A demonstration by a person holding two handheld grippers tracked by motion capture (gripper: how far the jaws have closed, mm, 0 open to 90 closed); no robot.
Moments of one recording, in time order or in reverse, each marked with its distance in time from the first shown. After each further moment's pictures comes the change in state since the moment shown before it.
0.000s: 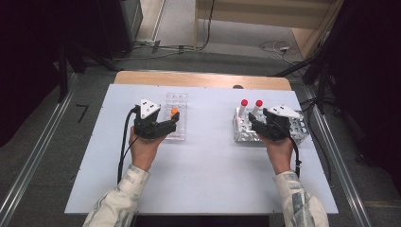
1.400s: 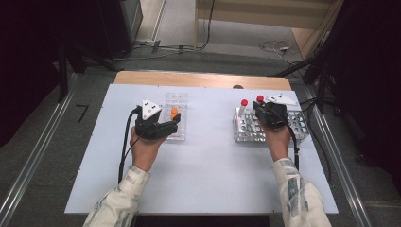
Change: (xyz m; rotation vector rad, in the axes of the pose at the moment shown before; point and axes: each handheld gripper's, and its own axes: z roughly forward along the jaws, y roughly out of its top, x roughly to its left) left arm -0.004 -0.001 0.000 0.005 -0.002 0.017; right arm -0.012 0.022 0.023 -0.004 -0.041 0.013
